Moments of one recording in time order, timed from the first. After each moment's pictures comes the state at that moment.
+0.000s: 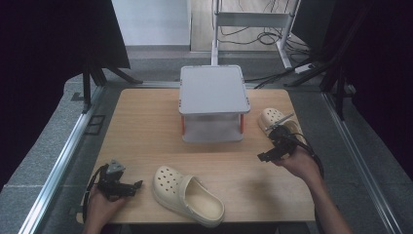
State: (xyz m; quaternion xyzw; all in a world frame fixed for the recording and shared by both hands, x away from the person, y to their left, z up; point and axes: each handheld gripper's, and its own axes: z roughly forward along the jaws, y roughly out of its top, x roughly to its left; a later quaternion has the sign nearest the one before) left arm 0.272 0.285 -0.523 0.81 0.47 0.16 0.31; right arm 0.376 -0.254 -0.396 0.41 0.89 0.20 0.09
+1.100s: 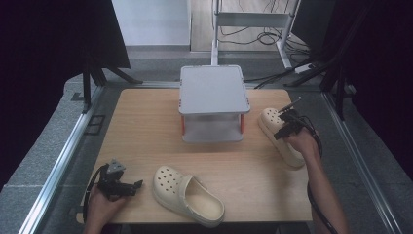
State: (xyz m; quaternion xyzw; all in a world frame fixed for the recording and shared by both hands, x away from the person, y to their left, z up) left arm 0.273 0.285 -0.523 0.81 0.48 0.16 0.31; right arm 0.474 -0.306 -0.435 0.51 0.84 0.14 0.10
